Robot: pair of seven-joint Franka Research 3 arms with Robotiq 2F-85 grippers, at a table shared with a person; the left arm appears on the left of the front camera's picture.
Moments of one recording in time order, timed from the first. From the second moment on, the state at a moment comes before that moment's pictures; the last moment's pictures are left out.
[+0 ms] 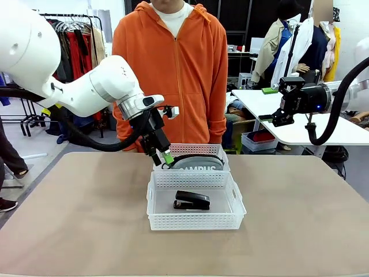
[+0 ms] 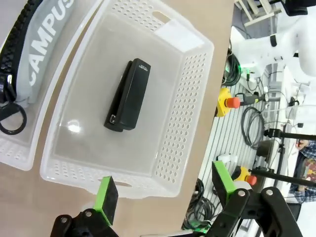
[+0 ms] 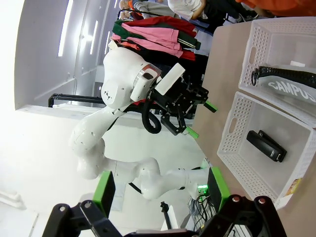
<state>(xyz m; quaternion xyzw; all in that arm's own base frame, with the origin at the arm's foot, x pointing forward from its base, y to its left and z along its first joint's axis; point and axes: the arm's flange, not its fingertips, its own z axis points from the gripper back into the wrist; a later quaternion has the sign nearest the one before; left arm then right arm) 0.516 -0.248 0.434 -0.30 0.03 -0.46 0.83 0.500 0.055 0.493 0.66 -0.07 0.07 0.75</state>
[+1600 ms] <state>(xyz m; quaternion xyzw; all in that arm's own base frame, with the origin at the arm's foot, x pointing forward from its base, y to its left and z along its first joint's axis) 0.522 -0.059 0.497 -0.67 0.00 -0.09 0.74 0.500 0.055 0.493 0.66 -0.07 0.07 0.75</state>
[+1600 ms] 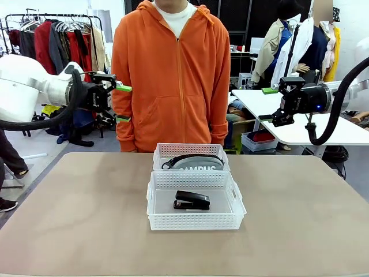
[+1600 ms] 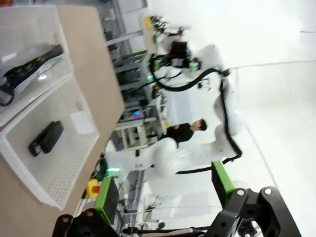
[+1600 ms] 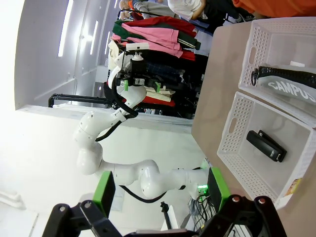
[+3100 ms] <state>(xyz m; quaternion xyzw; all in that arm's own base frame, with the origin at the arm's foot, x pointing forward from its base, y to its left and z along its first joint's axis) 0.511 -0.037 0.501 -0.70 -0.03 -0.07 0.71 0.500 0.055 0.493 0.66 -0.07 0.07 0.75</state>
